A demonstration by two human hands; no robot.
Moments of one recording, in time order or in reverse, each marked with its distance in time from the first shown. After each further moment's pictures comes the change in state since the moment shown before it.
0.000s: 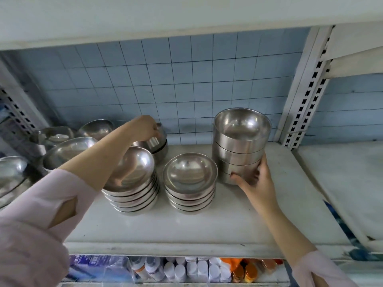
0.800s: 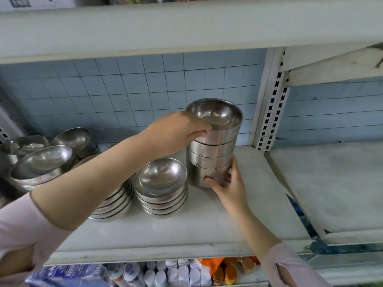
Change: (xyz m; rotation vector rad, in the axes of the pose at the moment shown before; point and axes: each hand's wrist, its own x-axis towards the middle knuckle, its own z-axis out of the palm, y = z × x) left_hand -0.088 0.141 -0.033 -0.144 0.431 0.694; right_hand -0.004 -0.001 -0.004 0.014 -0.013 0.041
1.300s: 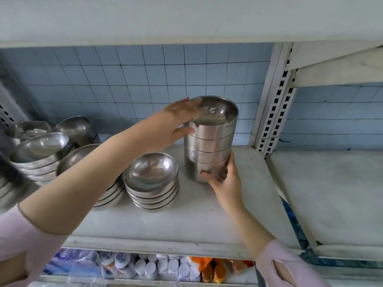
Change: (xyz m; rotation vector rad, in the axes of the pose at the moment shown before) left_hand 0.003 0.001 0.003 -0.084 -0.028 -0.132; right_hand 0.020 0.007 -0.008 0.039 -0.024 -0.010
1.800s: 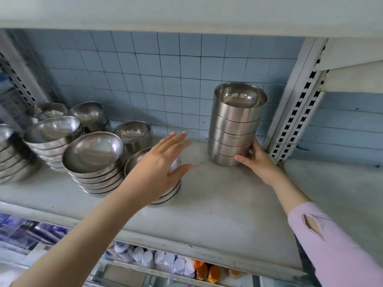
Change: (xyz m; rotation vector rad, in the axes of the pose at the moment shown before) left_hand -0.067 0.013 0.077 -0.016 0.256 -0.244; right_hand 0.113 0.006 -0.075 -0.057 -0.499 0.098
